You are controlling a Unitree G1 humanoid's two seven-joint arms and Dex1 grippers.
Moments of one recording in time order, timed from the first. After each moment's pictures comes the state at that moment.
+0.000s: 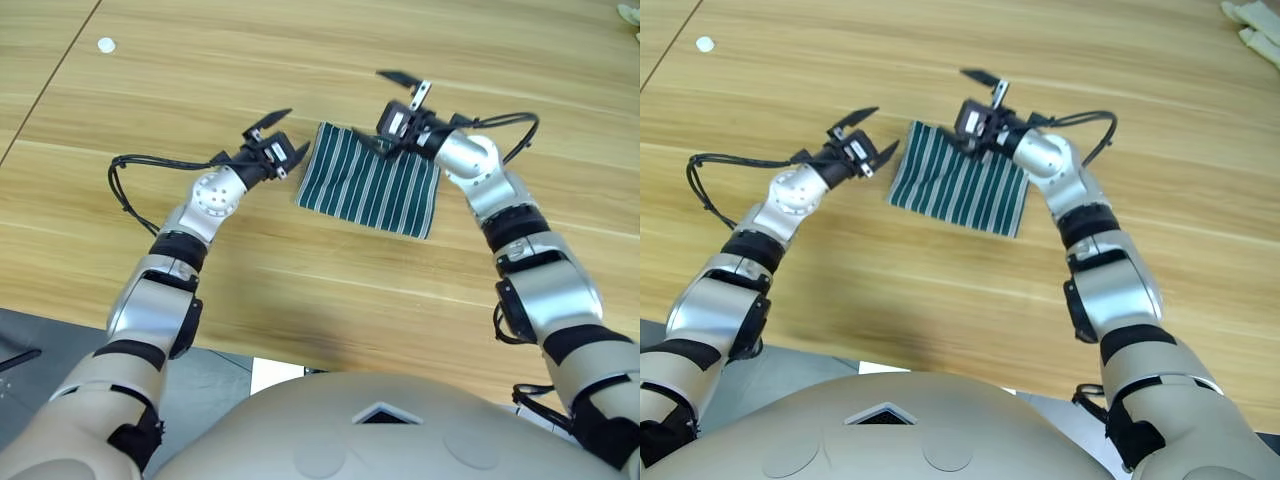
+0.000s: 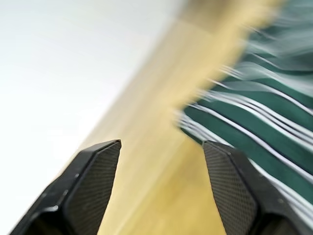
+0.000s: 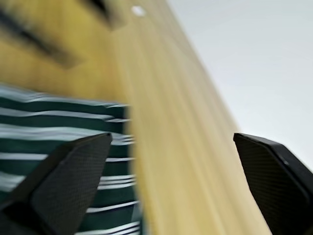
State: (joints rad) left arm -0.59 0.34 -0.24 0.90 0.14 -0.67 -0.35; right arm -0.68 -0.35 0.35 0.85 -0.30 -0.55 0.48
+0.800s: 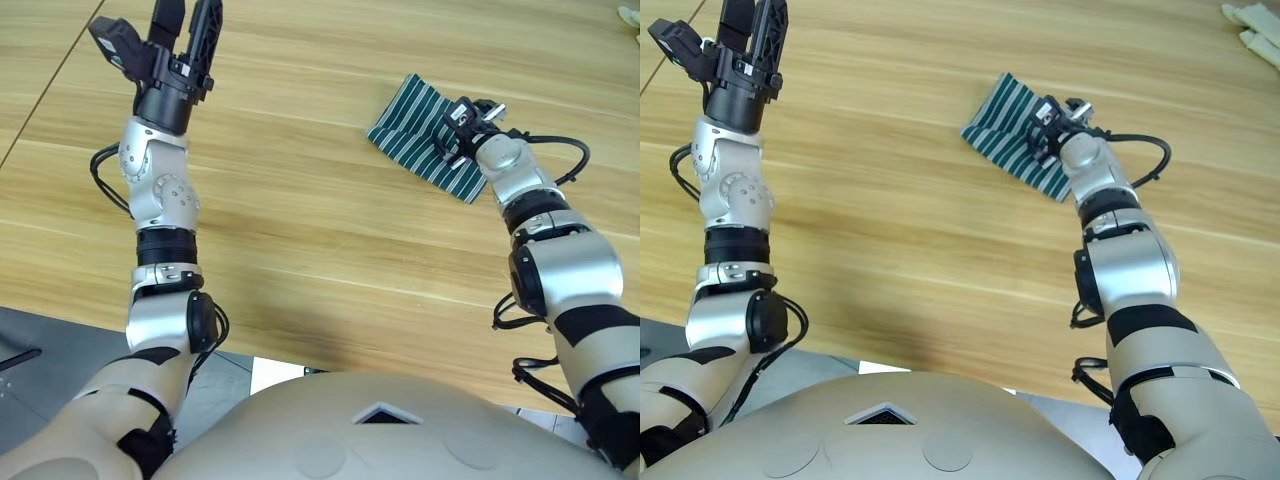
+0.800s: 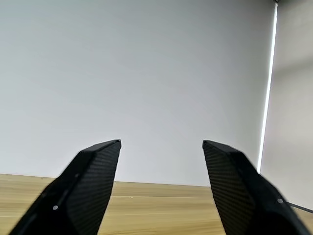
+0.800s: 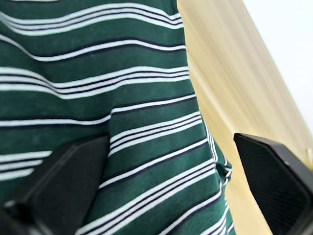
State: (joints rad) left arm -0.54 0.23 0.23 0.48 -0.62 -0.23 -0.75; right arm -0.86 -0.38 0.20 1.31 -0.32 -0.09 0.20
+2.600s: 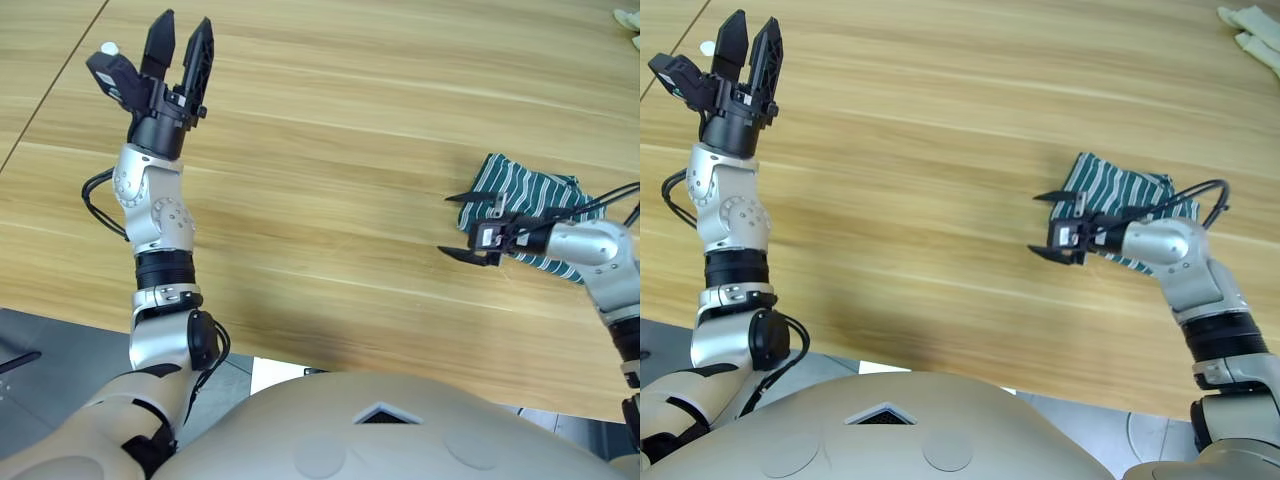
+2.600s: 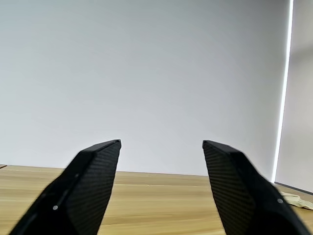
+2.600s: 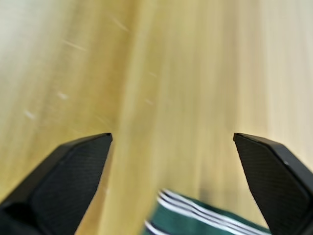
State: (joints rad) left arm -0.43 0.22 0.28 0.38 -0.54 -0.23 -0.73; right arm -0.07 -0.90 0.24 0.16 -0.13 -0.42 0.89
